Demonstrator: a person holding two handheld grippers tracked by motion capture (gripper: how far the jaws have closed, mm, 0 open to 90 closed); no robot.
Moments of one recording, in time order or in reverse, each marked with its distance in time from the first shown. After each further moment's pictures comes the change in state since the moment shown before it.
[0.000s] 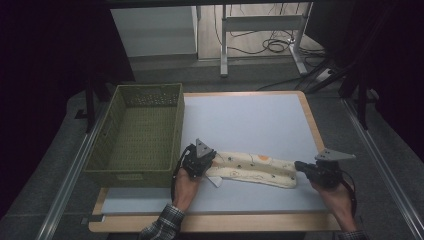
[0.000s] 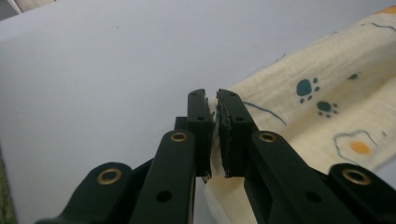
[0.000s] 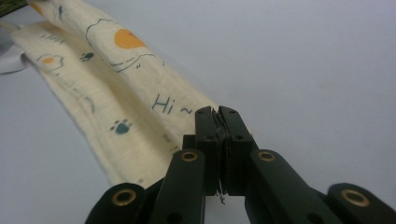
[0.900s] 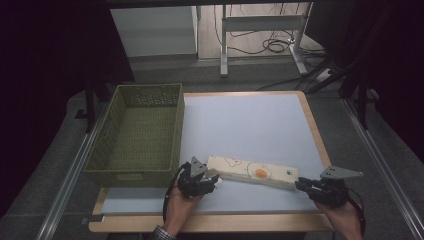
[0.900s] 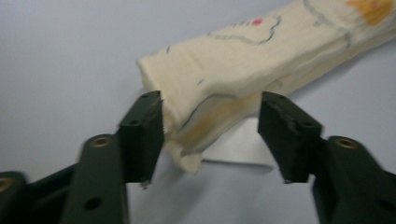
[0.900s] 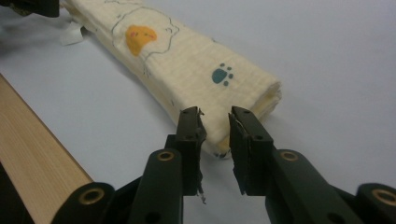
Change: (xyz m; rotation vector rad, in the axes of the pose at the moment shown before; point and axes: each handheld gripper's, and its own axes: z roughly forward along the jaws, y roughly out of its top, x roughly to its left) left arm -0.027 -0.025 -0.034 0.020 -0.077 -0.031; right arm 0.026 -0.026 -0.029 0.027 0.074 0.027
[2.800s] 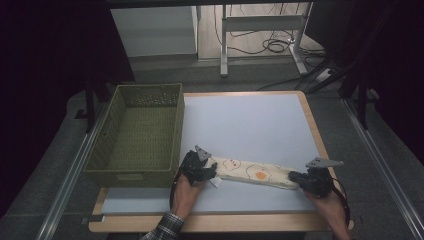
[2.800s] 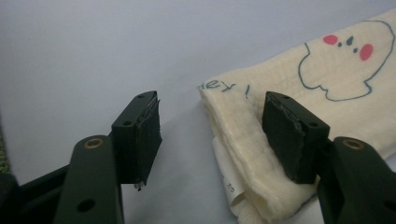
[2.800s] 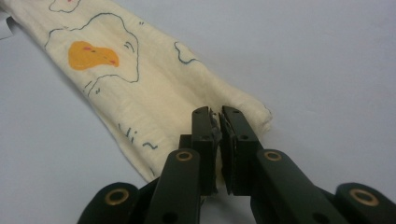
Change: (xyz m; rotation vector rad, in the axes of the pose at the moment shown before) left arm 0.026 0.010 0.046 0.116 0.162 -0.046; right arm -0.012 0.008 0.046 0.080 -0.077 0.035
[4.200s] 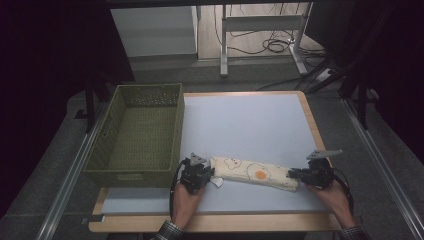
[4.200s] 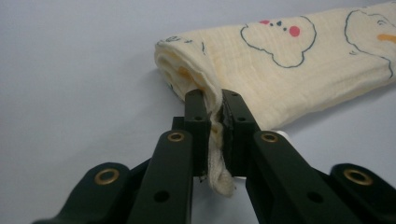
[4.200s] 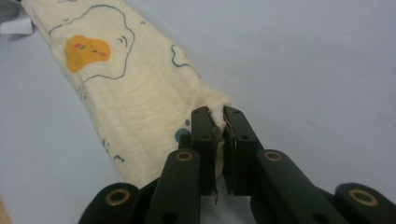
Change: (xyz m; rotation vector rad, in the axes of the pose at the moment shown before) left arm -0.002 -0.017 -0.015 -0.012 -0.191 -0.170; right arm -0.026 0.014 0.006 0.067 0.136 0.010
